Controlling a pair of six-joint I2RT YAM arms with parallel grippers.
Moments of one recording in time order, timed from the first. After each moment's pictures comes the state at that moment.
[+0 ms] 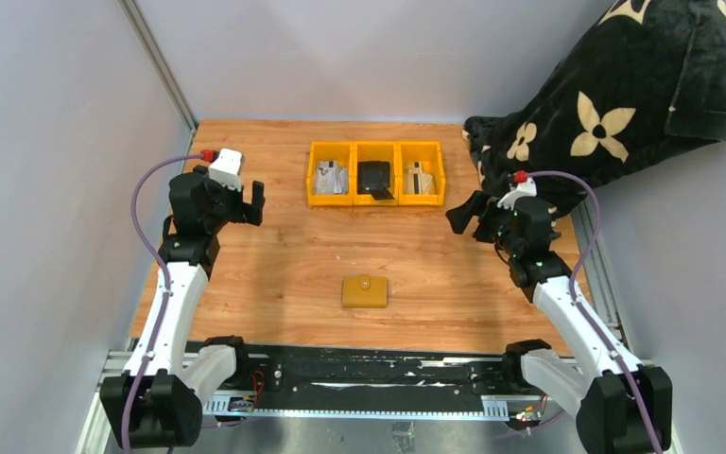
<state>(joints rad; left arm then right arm) 0.06 0.96 0.77 -0.14 0.22 0.23 0.18 0.94 0.60 -0.01 -0.13 0.39</state>
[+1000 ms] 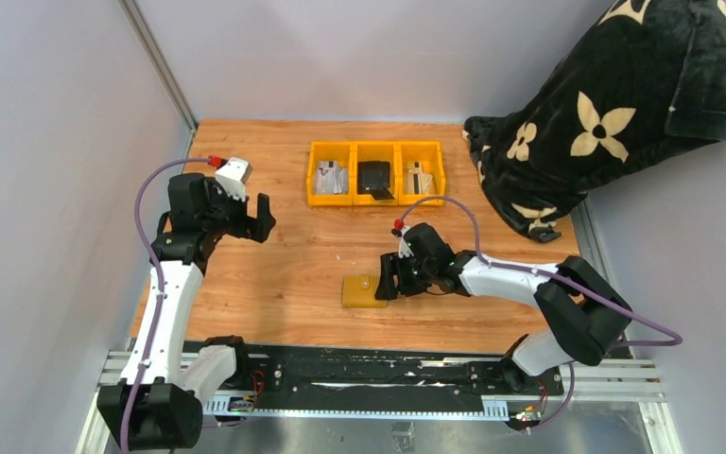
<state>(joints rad) 0.06 0.96 0.91 -0.52 0.39 0.20 0.77 1.45 0.65 -0.07 -0.29 0.51</state>
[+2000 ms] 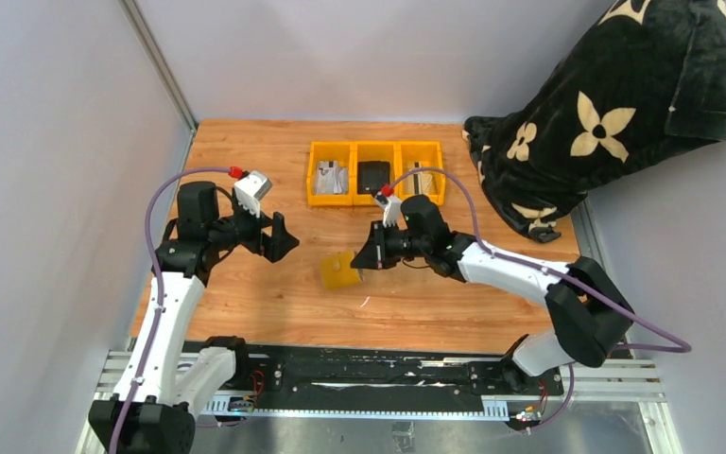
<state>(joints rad) -0.01 0.89 0.89 -0.62 0.63 0.22 0.78 1.48 0.82 0.13 -0.51 0.63</state>
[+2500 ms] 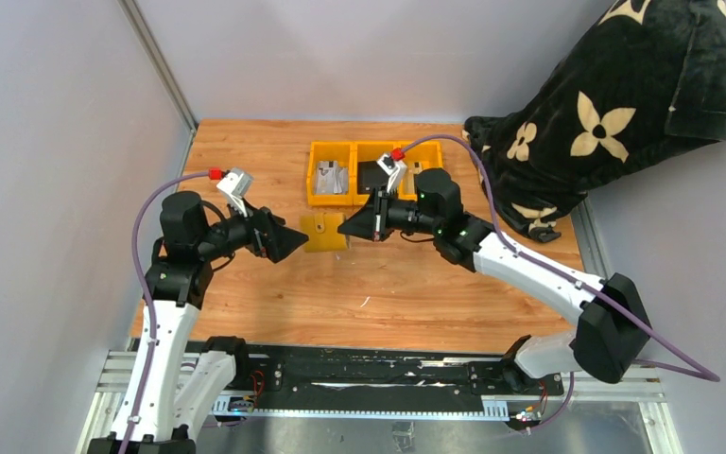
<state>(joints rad) -0.04 0.75 0.86 -0.46 0.80 -0.19 0.78 1.36 1.01 0.16 -0.53 0.68</state>
